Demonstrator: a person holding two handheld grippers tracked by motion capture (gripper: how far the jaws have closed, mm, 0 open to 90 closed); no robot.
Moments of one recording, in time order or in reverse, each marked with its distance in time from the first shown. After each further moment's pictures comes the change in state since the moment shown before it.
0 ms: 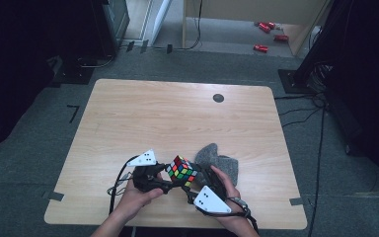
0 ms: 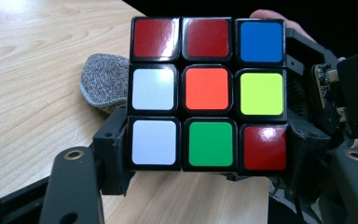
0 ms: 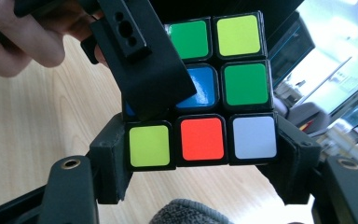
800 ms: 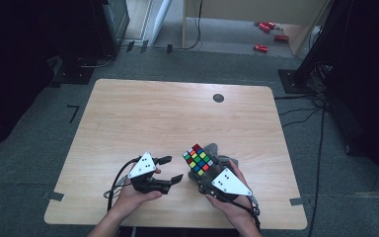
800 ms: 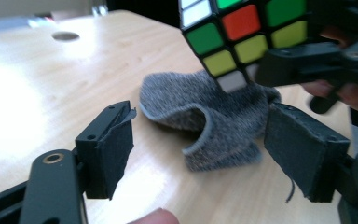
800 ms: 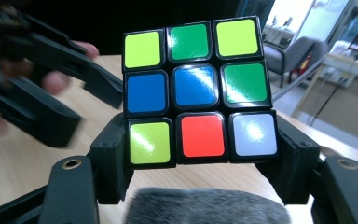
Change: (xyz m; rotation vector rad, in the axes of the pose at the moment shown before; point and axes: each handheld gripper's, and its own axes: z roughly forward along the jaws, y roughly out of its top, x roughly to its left) left arm -0.002 -0.013 0.001 -0.102 0.230 0.247; right arm -0.035 0.006 -0.016 0.059 -0.087 0.383
